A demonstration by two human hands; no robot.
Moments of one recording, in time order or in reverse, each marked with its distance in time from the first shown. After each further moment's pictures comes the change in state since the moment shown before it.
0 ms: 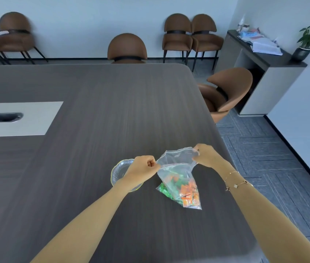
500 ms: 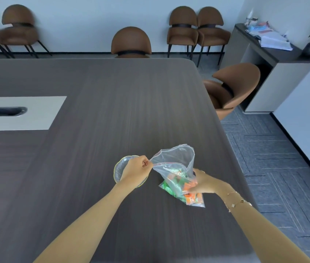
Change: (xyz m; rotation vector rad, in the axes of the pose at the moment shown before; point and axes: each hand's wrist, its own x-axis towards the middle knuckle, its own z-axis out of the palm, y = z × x) left_hand -0.002 -0.026 -0.001 0.110 0.131 -0.094; right_hand -0.020 0.035 0.078 0.064 -0.429 -0.005
